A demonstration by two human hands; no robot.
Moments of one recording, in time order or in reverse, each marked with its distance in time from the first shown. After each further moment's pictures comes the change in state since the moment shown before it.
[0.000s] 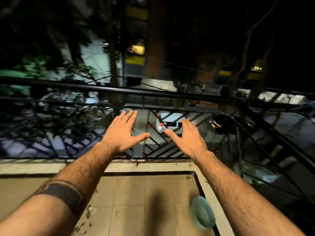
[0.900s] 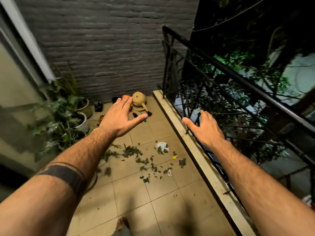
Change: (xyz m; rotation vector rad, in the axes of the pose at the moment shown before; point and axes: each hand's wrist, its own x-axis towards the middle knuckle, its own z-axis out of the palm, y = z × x) left_hand -0.276 -0.054 -0.048 0.169 0.287 -1.286; right_hand 0.042 -0.218 0.174 0.087 -0.573 -0.997
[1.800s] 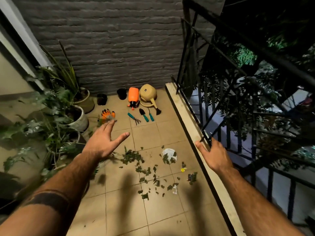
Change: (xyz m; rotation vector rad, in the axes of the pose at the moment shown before) left_hand 0.162 -0.104 0.194 -0.065 -0.136 -0.386; right_hand 0.231 0.124 0.196 0.009 -0.160 0.139
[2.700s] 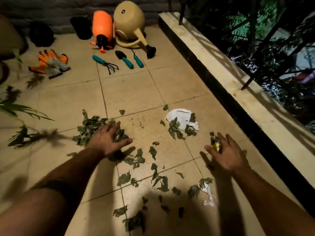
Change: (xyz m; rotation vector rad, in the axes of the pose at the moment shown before) left_hand 0.292 -0.256 0.692 0.206 -0.240 0.072; right_hand 0.265 0.290 0.629 -0.186 -0.108 0.123
